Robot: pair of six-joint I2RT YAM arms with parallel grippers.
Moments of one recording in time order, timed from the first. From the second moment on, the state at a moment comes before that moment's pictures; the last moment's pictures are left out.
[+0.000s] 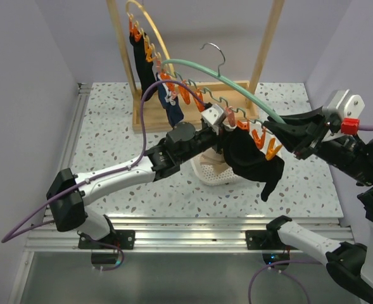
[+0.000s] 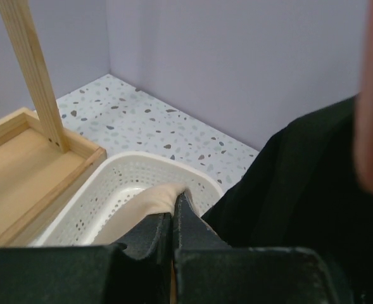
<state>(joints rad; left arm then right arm) -1.02 1.50 1.21 0.31 -0.03 -0.18 0.50 0.97 1.98 -0.93 -0.39 -0.19</state>
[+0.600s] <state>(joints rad) -1.01 1.56 1.14 0.38 -0.09 -0.12 0.50 0.94 1.89 -0.93 -0.36 -0.21</state>
